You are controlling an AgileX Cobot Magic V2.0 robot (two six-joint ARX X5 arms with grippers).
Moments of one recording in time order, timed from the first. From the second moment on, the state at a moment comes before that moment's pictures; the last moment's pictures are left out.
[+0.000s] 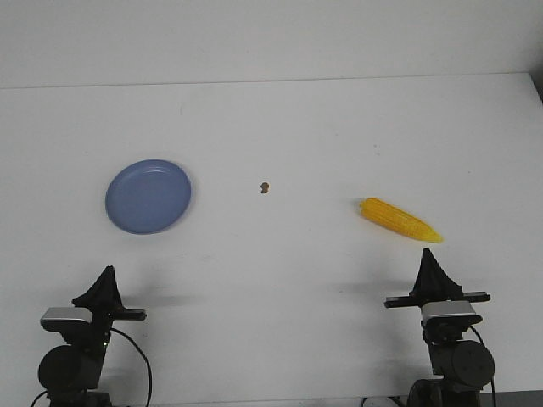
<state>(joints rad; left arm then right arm) -0.09 0.00 0.03 0.12 -0.04 -0.07 -0.01 0.00 0.01 0.18 -0.05 0.00</state>
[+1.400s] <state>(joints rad) -0.09 0.21 0.45 -0.19 -0.06 -0.10 -0.01 0.13 0.41 -0.21 -0.05 0.06</state>
